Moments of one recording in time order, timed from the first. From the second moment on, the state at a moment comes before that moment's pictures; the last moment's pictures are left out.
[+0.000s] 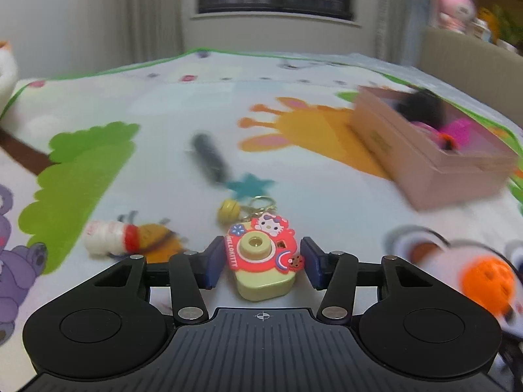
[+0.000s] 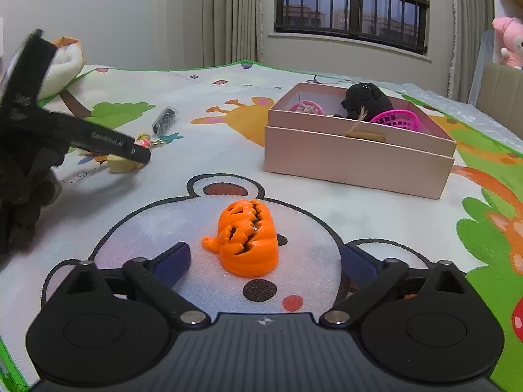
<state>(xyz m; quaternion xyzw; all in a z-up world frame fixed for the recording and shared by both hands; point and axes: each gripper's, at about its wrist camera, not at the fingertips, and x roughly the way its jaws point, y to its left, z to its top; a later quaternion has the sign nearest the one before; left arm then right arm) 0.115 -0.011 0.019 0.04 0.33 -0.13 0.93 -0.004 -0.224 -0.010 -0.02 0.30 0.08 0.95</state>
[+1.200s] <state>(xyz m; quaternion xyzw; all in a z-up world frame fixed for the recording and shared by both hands) 0.068 0.032 0.030 0.08 0.36 -0.08 0.93 -0.003 -0.227 -0.012 -0.01 0.31 0.07 0.95</state>
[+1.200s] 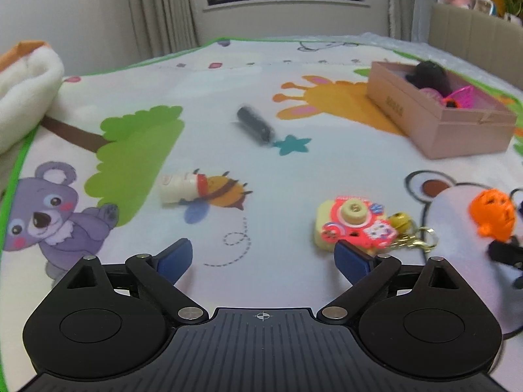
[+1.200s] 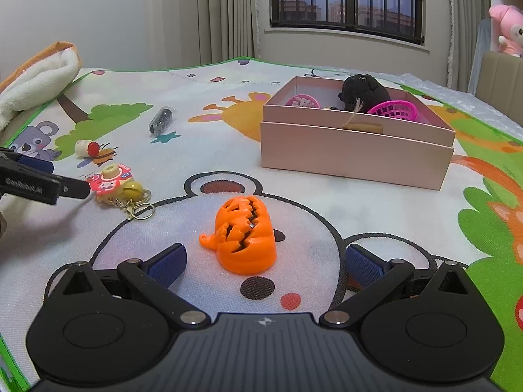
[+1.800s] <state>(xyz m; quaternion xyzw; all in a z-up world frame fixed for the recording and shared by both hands) 0.025 -0.030 0.017 0.07 0.39 -0.19 0.90 0.001 -0.232 -0.012 0.02 0.33 0.09 0.94</state>
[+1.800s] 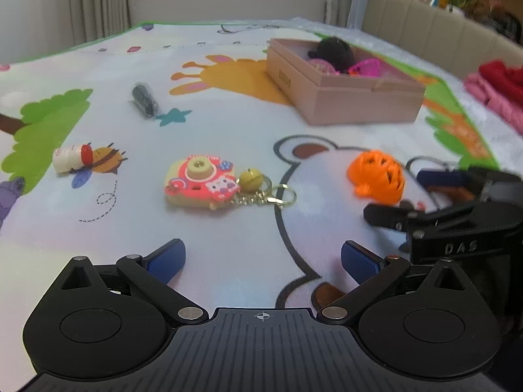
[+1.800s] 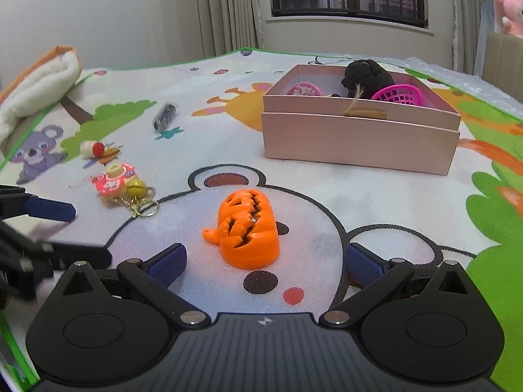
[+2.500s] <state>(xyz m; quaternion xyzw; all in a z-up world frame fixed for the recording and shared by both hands) 0.020 -0.035 0.008 0.08 0.38 -0.18 0.90 -0.004 -0.231 -0.002 -0.02 0.35 0.09 0.93</state>
